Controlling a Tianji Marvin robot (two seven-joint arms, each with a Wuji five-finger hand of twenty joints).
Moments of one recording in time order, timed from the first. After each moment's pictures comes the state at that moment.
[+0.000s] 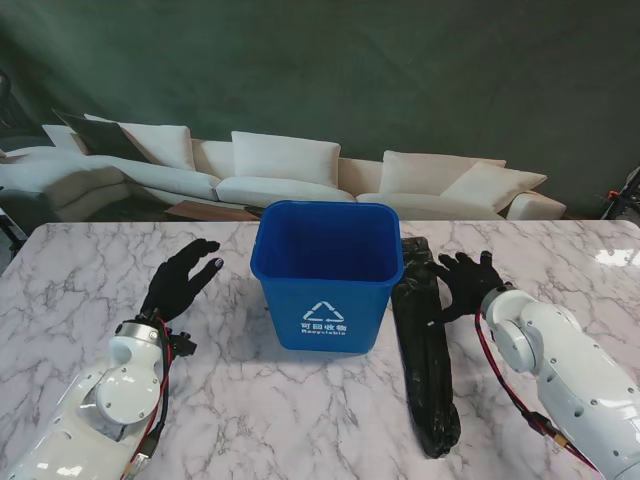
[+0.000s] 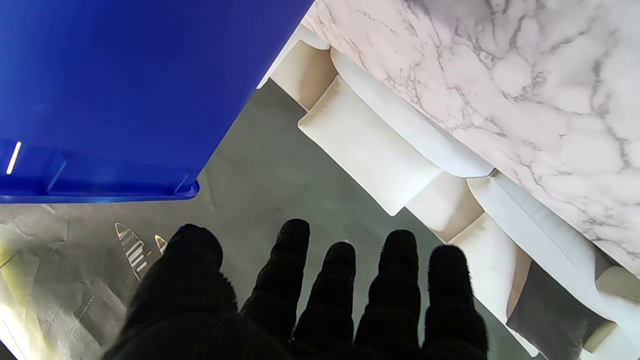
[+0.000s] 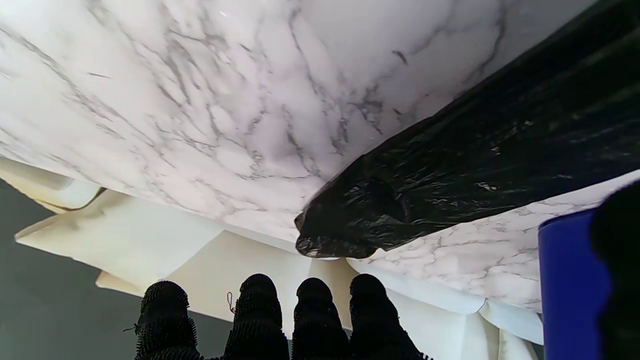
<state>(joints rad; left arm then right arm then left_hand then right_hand) 1.61 -1.16 -1.36 -1.54 0.49 -0.16 0.25 -1.28 -0.99 1.14 -1.28 -1.16 -0.06 0.19 0.85 0.07 0.01 0.04 0.48 0.19 0.17 0.48 0.42 0.19 0.07 0.29 0.38 0.29 0.20 0.47 0.03 0.26 0.63 0.58 0.07 -0.58 0.72 -0.14 0.16 0.08 -0.01 0.17 0.19 0.07 -0.01 0.02 0.16 0.10 0.01 0.06 -0.12 0.40 0.48 0.02</state>
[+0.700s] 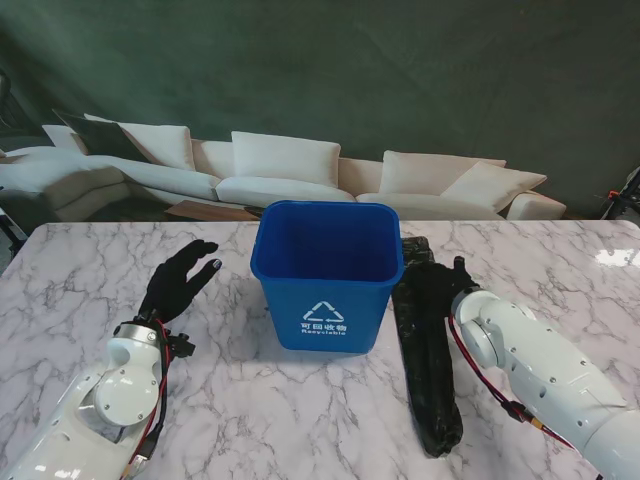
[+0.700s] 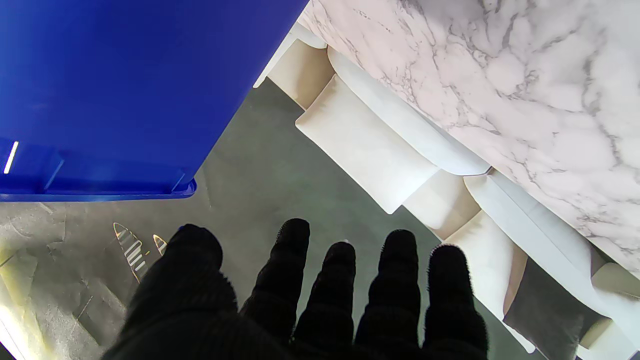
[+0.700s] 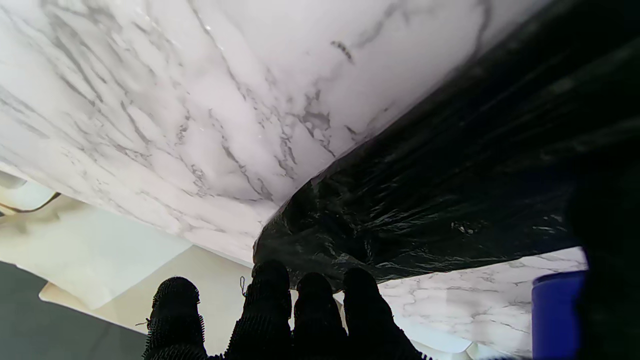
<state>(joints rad) 1.61 -1.16 -1.37 -1.55 0.50 -0.16 0.25 -1.08 -1.00 0.81 -1.09 -1.07 0.07 0.12 0.85 0.07 0.01 0.04 0.48 0.19 0.18 0.49 0.42 0.19 0.07 0.29 0.38 0.28 0.20 0.47 0.03 0.26 0.63 0.58 0.17 -0.58 0.69 -0.14 0.17 0.14 0.02 0.33 0.24 0.07 -0.02 0.01 0.28 0.01 0.01 0.04 -0.10 0.32 0.49 0.01</state>
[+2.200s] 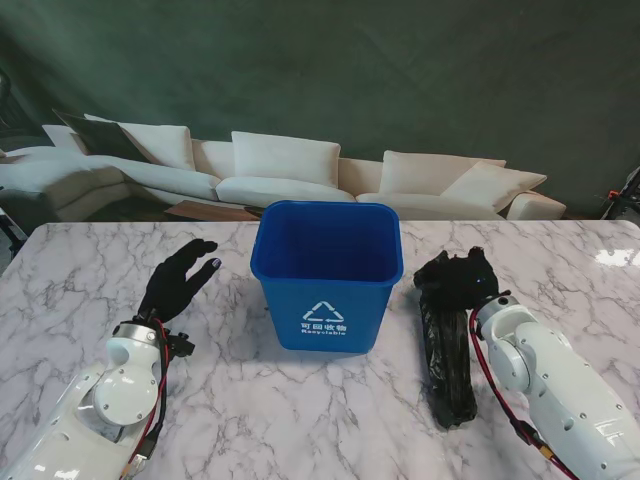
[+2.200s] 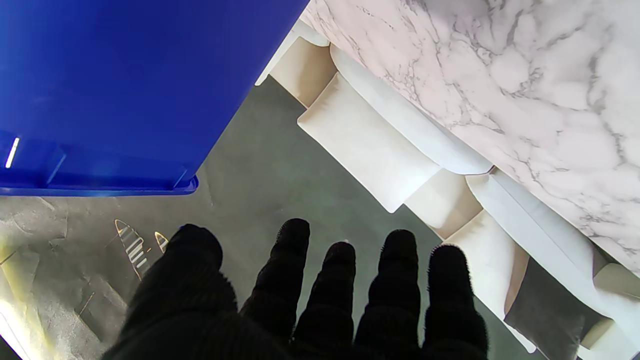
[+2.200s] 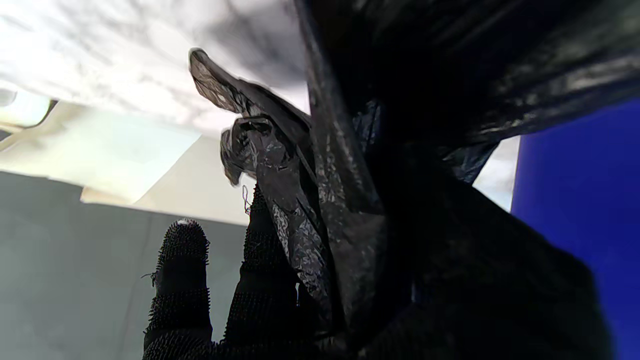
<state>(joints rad) 1.61 -1.16 -1.37 -1.55 0.49 -0.17 0.25 -1.32 -1.04 1.17 -1.20 -1.14 -0.11 -0.25 0.85 0.07 0.01 0.04 0.48 0.19 0.18 0.49 0.42 0.19 0.07 0.29 0.38 0.28 0.20 0.47 0.03 0.26 0.63 0.58 0.75 -0.51 0.77 -0.20 0.55 -0.34 1.13 0.64 0.94 -0.02 0.99 0.64 0.86 -0.01 0.62 0.50 0.15 0.32 0.86 0.14</state>
